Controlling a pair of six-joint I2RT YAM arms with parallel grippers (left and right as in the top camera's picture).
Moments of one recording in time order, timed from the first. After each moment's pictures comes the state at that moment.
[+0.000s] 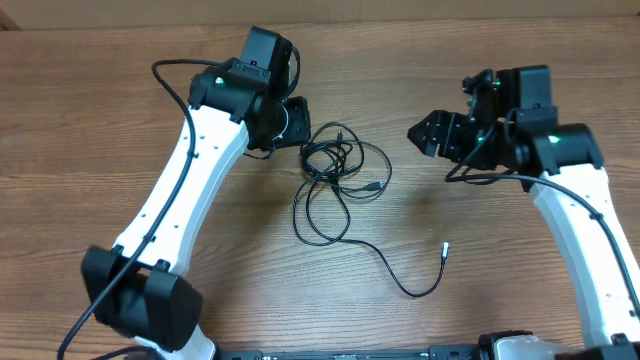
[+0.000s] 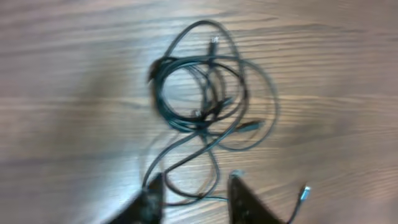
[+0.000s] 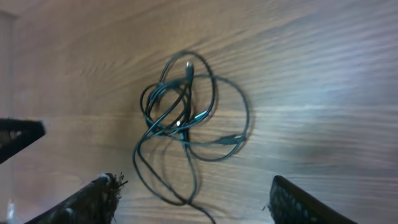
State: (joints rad) left arm -0.36 1.79 1.72 -1.13 0.17 -0.49; right arm 0.12 1.44 1.32 -0.90 -0.41 0.36
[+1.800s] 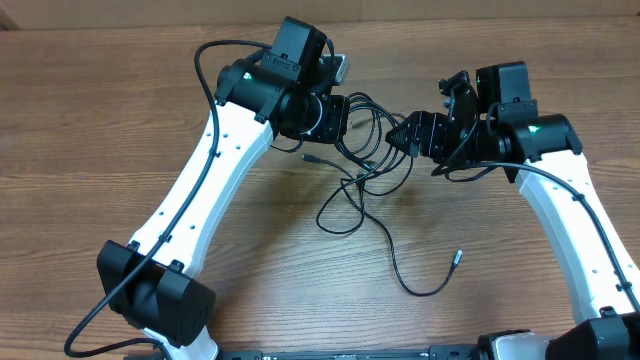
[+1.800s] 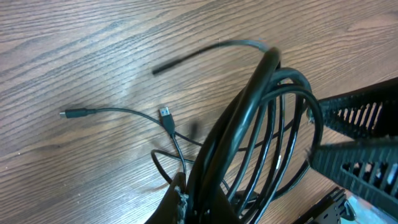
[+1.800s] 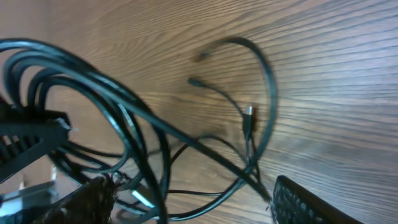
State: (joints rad) left arm -0.45 1.84 1.85 -1.11 0.36 -0.29; right arm 0.15 1.51 1.32 -0.87 -0.57 0.36
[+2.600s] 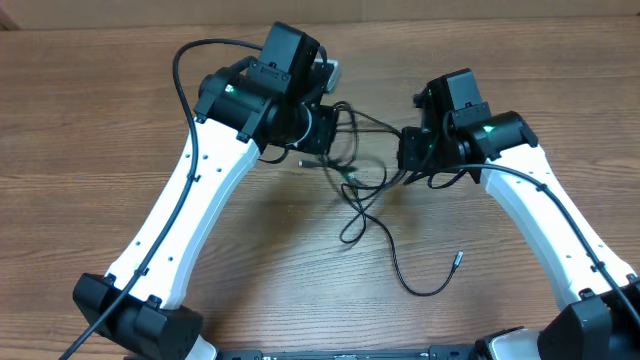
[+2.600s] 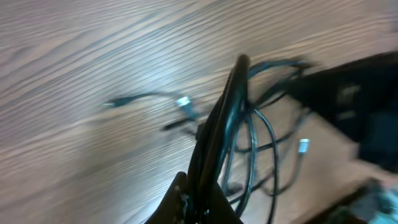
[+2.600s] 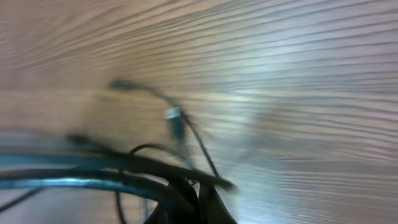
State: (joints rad) left arm -0.46 1.73 1.85 -1.24 0.22 -0.23; right arm 0.29 1.58 1.33 -0.91 -0.17 0.38
